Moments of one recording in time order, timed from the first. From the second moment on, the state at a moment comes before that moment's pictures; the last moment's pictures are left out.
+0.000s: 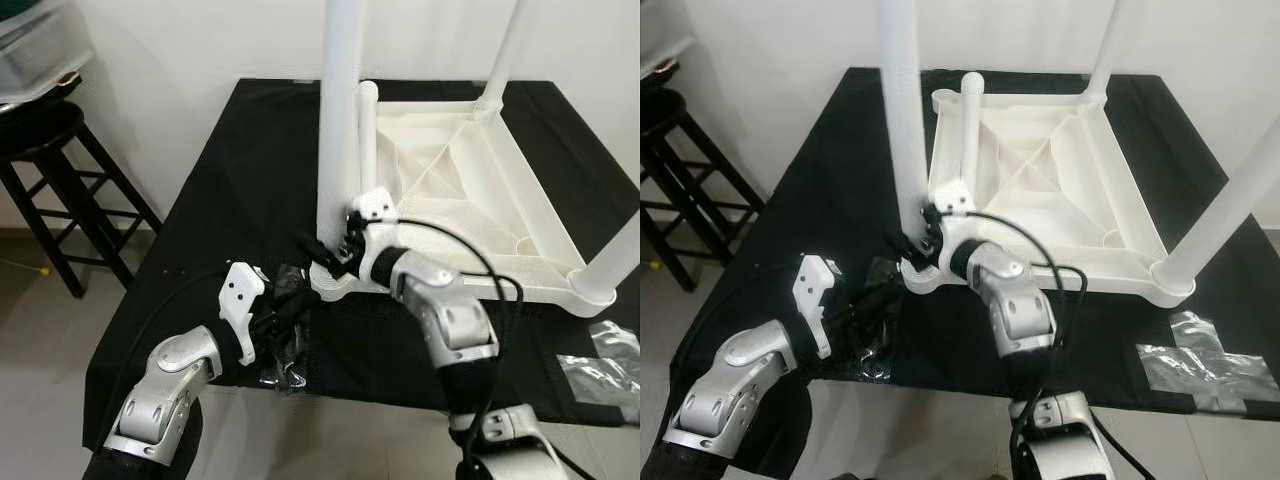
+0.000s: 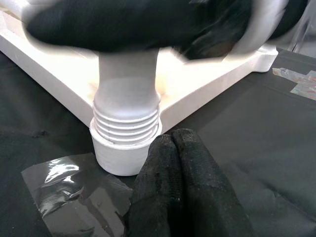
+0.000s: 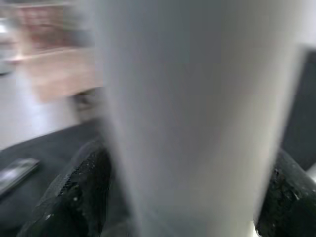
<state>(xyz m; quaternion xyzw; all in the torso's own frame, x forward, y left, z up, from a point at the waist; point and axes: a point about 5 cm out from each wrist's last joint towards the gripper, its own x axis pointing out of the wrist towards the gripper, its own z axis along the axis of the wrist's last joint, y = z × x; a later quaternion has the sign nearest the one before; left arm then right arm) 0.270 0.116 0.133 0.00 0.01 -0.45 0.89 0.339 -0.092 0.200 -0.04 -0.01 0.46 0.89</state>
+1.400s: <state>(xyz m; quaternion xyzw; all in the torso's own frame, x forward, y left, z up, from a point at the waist) 0.276 0.110 0.140 -0.01 0.00 -0.44 0.90 0.333 -0.080 0.174 -0.02 -0.01 0.22 0.98</state>
